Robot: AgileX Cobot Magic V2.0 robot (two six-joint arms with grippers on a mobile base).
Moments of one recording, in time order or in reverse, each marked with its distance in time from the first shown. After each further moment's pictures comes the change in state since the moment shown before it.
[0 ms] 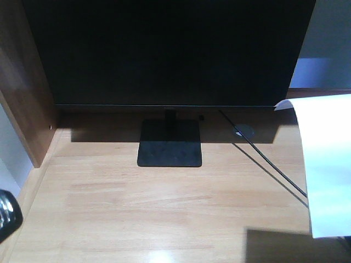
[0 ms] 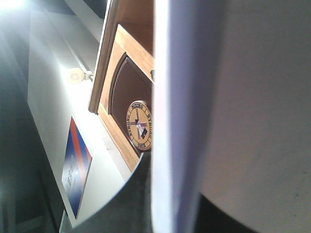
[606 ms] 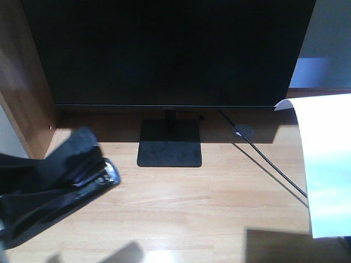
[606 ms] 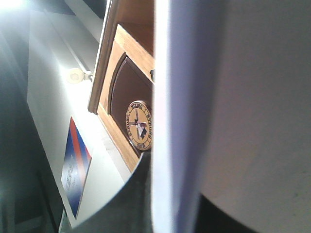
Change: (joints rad) left arm 0.009 0.474 0.001 -0.090 -0.178 0.283; right arm 0.000 0.000 0.000 0.000 0.000 0.000
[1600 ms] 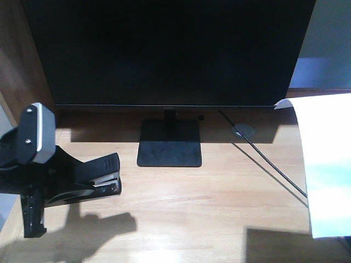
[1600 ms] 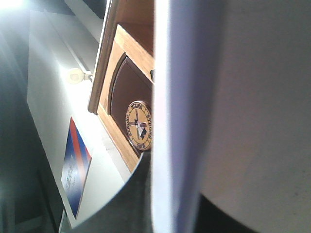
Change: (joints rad) left arm 0.561 0.531 0.000 -0.584 0.324 1.225; right arm 0.000 0.000 0.000 0.000 0.000 0.000
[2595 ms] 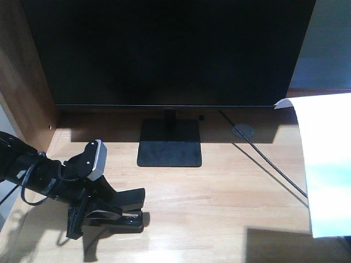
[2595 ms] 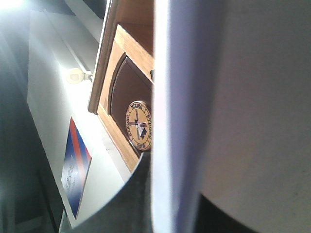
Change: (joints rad) left arm -0.055 0.567 -0.100 -0.096 -0.012 0.285; right arm 0.000 0.000 0.000 0.000 0.000 0.000
